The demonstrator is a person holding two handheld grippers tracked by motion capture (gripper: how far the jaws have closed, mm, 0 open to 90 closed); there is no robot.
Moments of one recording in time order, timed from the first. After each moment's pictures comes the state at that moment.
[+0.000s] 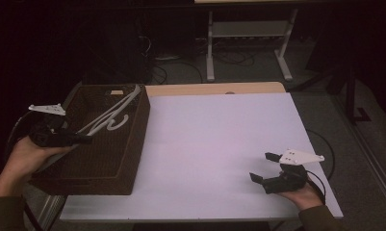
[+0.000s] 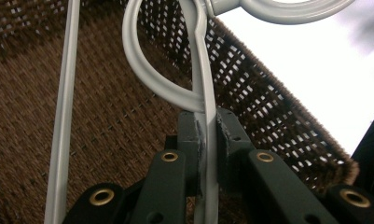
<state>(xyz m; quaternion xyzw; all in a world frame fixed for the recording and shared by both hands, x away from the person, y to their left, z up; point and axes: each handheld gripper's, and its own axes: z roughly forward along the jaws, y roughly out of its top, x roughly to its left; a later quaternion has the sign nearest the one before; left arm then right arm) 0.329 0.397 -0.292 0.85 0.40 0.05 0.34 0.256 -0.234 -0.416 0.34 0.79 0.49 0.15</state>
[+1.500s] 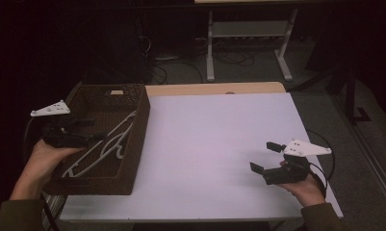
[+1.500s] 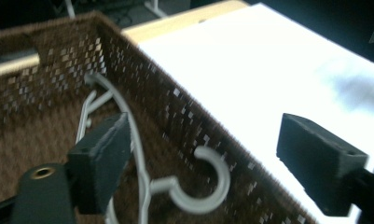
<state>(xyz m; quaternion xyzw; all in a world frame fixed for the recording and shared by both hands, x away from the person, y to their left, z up) 0.317 0.358 -0.288 0.79 0.38 0.14 0.47 0.264 -0.232 -0.385 0.34 0.76 0.52 0.17</state>
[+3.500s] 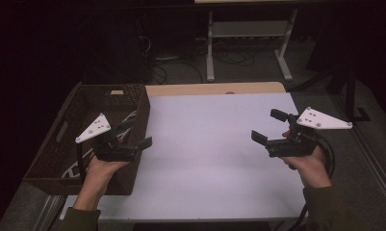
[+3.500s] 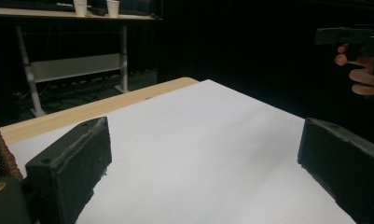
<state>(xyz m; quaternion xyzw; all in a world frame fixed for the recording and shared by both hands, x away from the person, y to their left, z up) 0.298 0.259 -0.330 0.71 0.31 0.17 0.61 0.285 -0.227 -0.308 0.31 0.70 0.61 0.21</state>
